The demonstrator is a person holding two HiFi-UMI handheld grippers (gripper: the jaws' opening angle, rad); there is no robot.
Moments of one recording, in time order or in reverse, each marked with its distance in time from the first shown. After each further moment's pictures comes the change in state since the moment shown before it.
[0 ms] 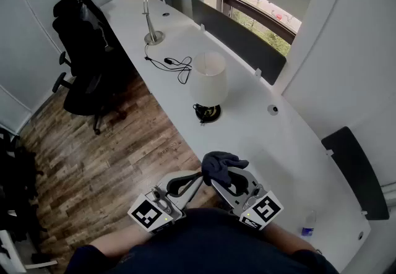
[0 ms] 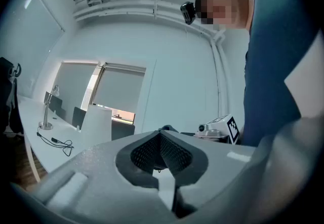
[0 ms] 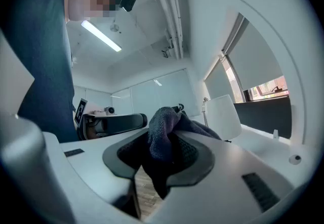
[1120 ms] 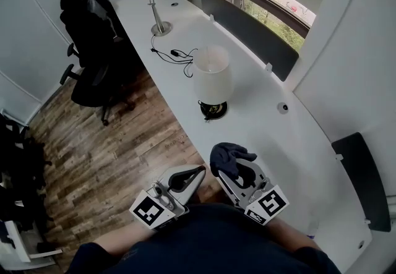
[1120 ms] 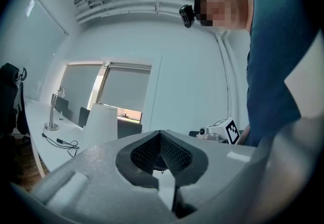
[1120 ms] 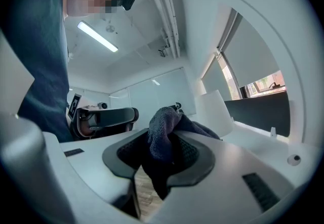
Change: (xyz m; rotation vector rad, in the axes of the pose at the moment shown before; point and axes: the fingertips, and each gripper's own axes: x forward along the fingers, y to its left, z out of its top) left arm 0.030 0.024 -0.009 0.001 0.026 0.078; right arm 0.003 -0.055 -0.014 0.010 0.013 -0.006
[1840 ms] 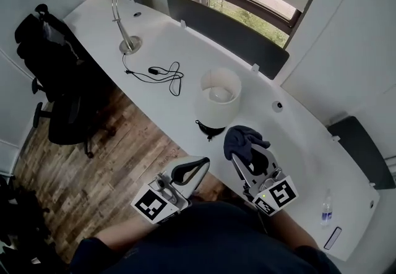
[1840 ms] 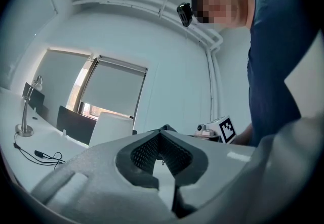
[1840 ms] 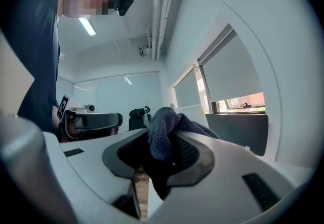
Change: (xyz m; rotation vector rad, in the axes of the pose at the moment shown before) left arm 0.021 0.141 0.040 -0.030 -0.024 -0.298; right arm 0.104 -0.076 0.049 -0.076 -0.031 -0.402
